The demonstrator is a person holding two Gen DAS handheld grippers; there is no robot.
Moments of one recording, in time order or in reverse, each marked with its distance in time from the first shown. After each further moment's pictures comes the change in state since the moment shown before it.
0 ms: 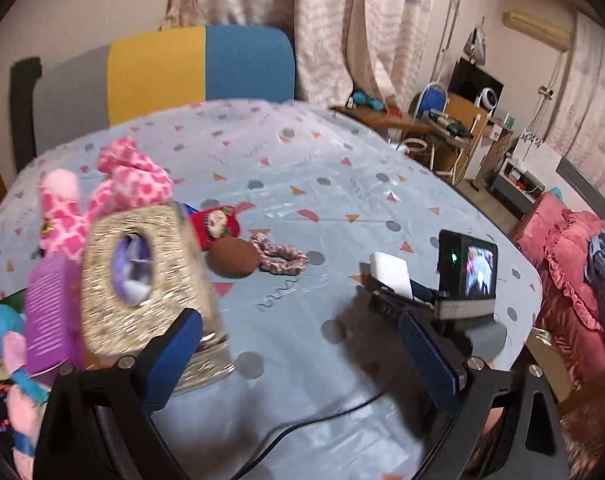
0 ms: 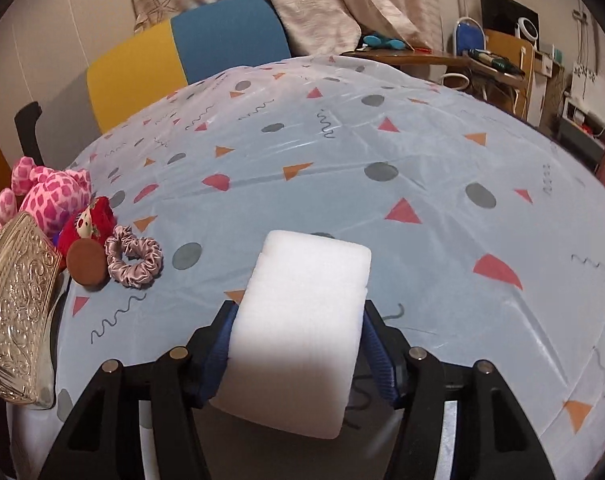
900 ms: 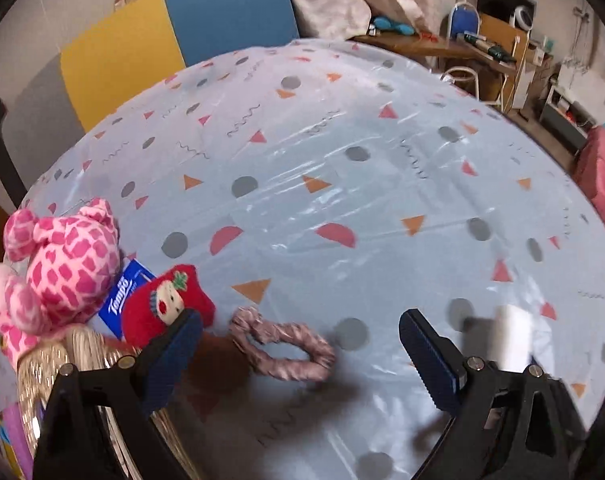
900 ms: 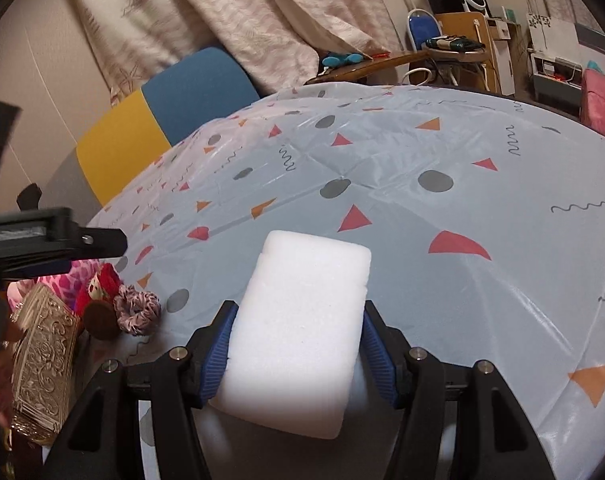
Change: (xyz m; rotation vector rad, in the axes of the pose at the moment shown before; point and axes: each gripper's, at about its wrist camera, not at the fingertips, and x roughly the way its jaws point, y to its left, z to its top) left arm 0.196 -0.034 0.096 0.142 0.235 0.205; right arm -0.017 -0.043 -0.012 0.223 -0.146 0.076
